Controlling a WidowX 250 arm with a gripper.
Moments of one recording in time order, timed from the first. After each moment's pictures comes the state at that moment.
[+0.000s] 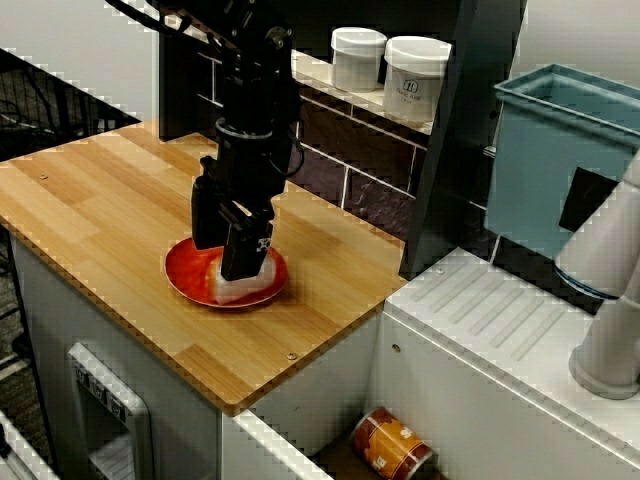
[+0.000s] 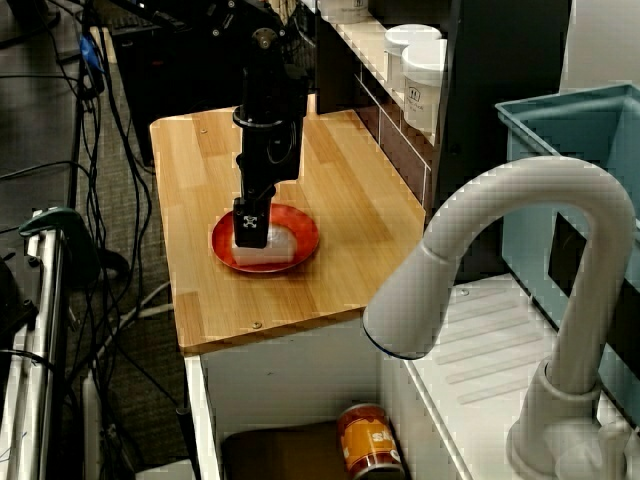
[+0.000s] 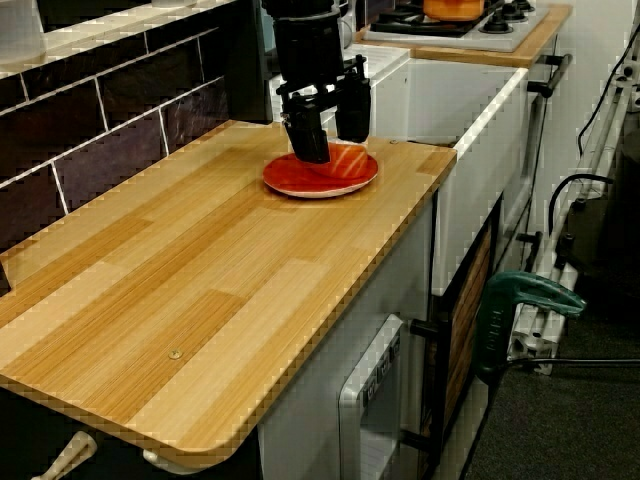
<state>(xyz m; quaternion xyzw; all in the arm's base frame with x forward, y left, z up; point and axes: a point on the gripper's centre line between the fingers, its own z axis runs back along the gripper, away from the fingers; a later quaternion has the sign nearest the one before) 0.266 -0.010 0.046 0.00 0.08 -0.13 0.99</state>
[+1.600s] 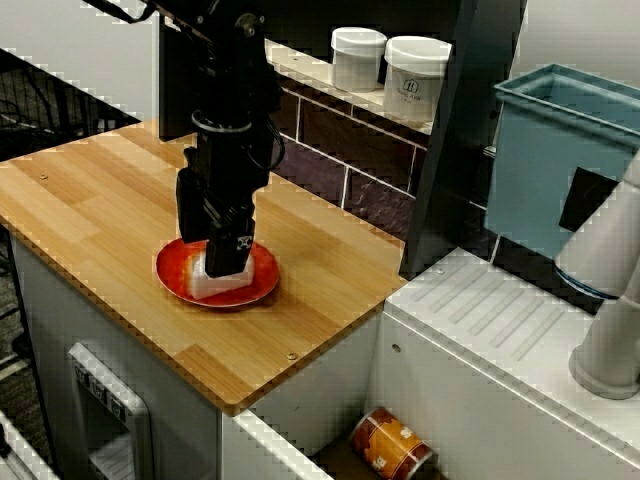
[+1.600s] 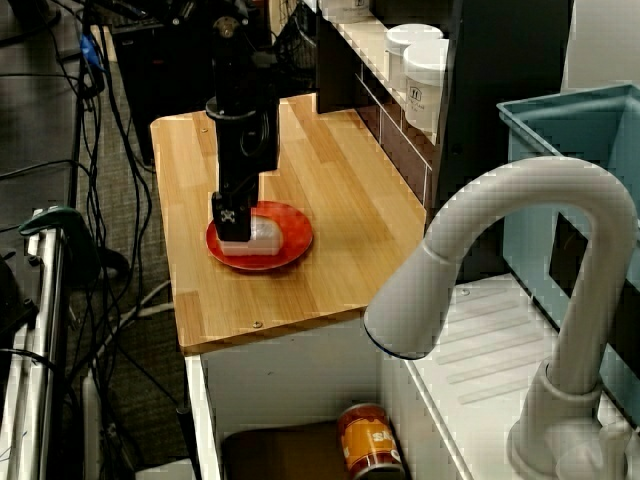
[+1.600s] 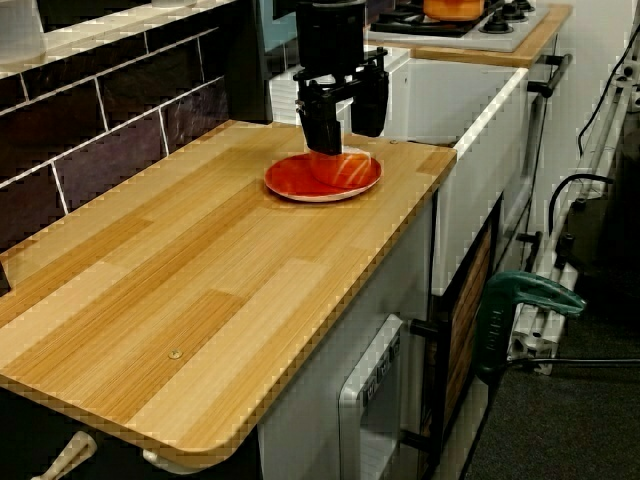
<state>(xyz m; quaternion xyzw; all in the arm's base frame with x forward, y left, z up) 0.256 -0.013 0.054 0.01 0.03 -0.15 0.99</state>
